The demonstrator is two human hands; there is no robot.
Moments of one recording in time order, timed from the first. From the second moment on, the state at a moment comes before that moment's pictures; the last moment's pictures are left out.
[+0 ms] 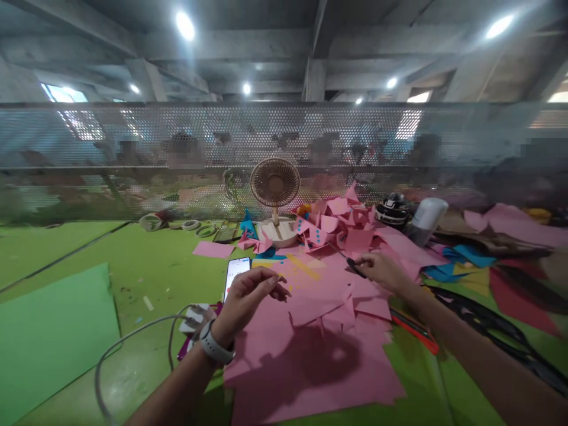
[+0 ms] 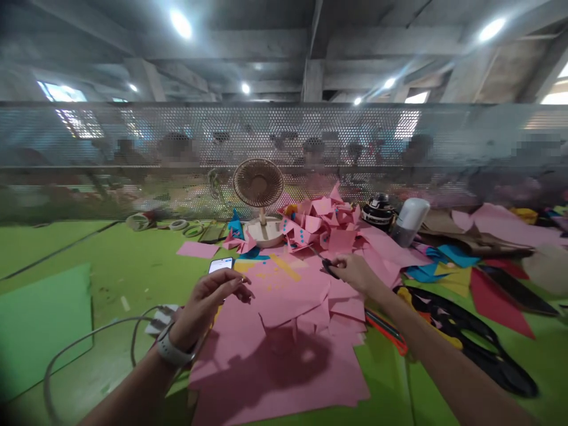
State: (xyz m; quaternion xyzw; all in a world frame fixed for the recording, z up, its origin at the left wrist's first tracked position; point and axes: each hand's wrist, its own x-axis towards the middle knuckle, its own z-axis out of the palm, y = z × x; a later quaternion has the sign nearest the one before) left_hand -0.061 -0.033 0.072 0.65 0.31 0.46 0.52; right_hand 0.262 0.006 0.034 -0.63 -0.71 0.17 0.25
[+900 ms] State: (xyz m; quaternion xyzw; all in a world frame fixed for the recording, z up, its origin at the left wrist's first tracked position) left_hand -0.060 -0.065 0.061 0.83 0.26 0.04 0.50; right_hand 0.269 0.002 0.003 -0.66 -0.68 0.20 0.23
